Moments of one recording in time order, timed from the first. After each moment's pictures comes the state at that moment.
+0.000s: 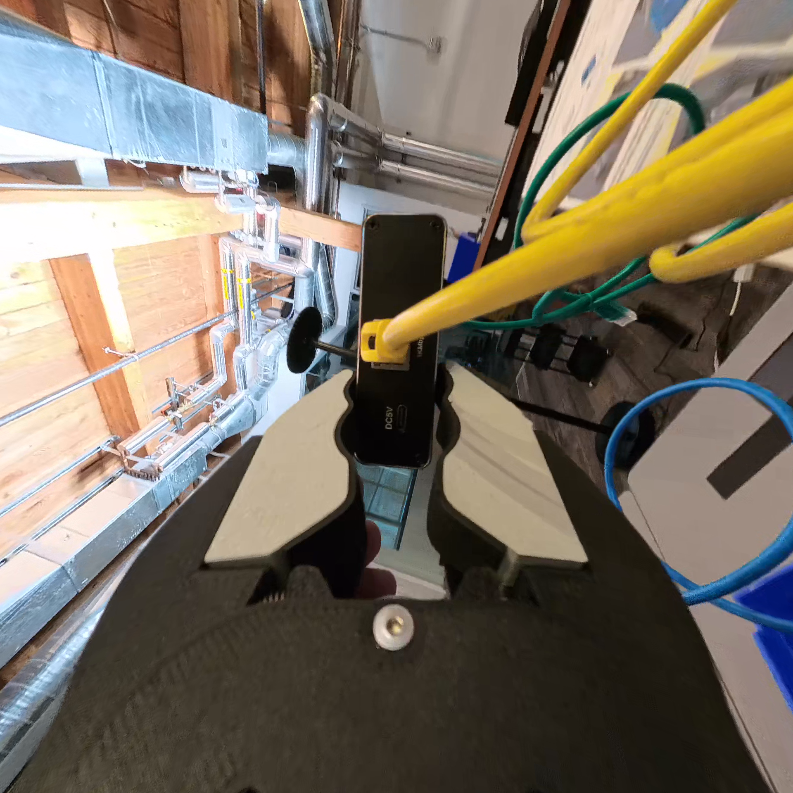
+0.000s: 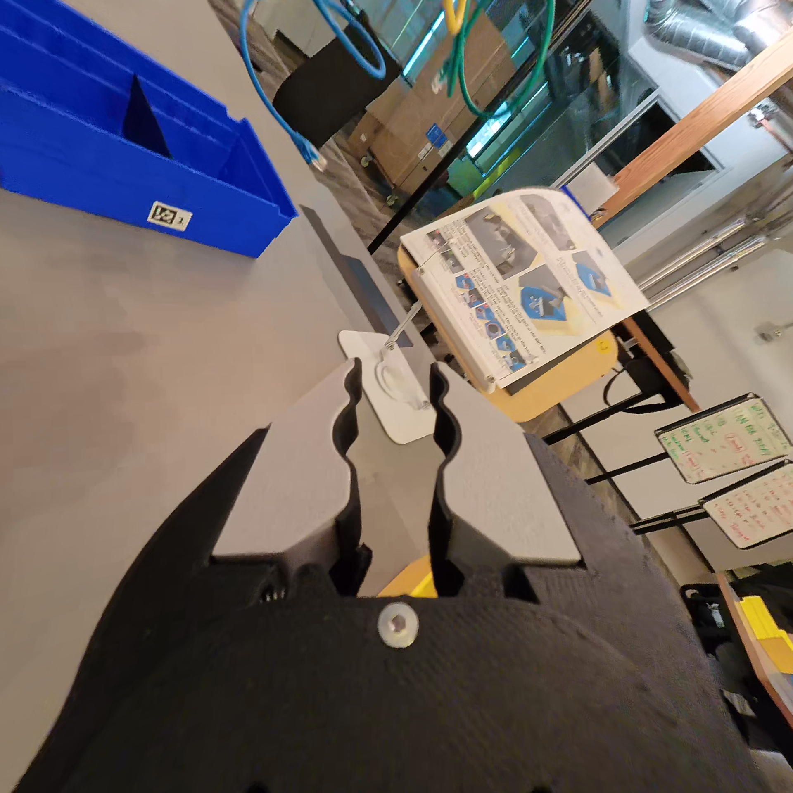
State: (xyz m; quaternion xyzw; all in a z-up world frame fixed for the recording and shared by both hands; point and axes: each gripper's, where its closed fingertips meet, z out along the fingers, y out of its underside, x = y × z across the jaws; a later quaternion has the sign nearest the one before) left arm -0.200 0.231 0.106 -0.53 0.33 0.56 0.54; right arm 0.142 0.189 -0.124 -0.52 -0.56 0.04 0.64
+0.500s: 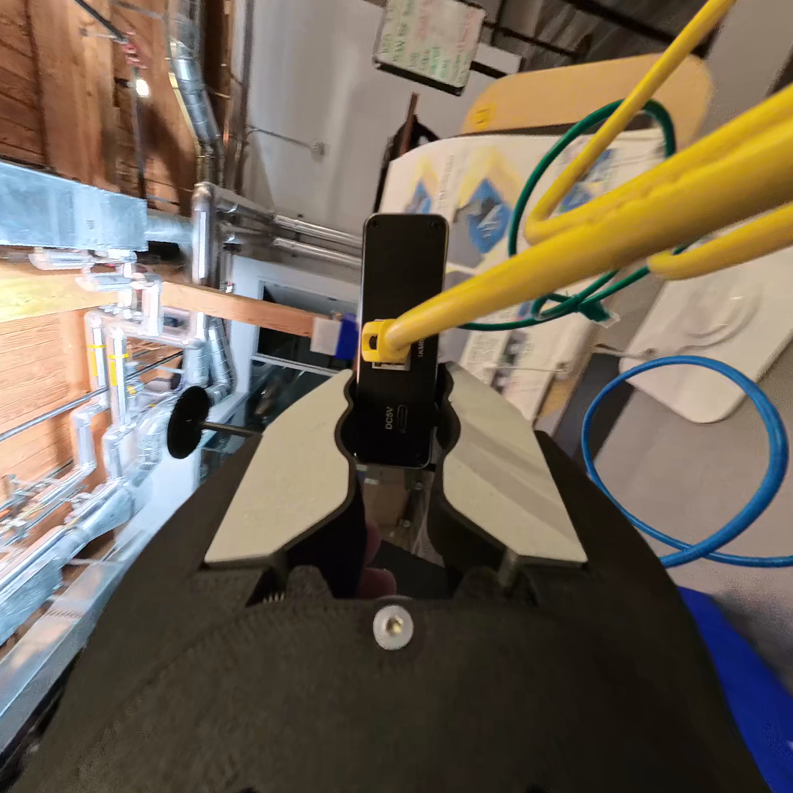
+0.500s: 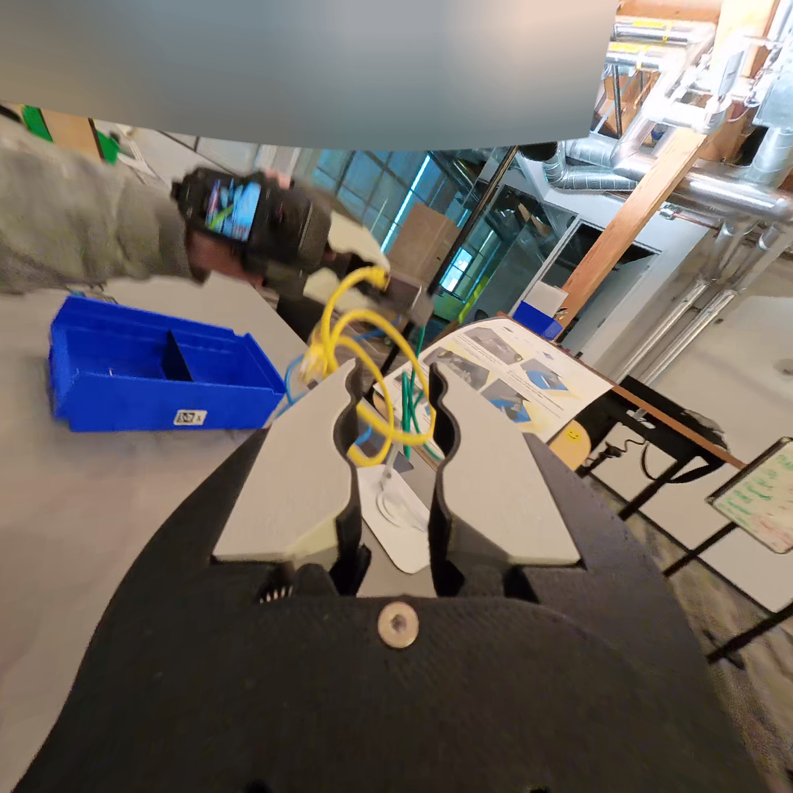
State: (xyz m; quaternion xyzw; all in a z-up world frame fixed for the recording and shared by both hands) left arm -0.048 0.293 -0.013 -0.56 0.42 0.45 0.55; right arm 0.147 0.172 -0.009 -0.46 -0.47 0.20 0.73
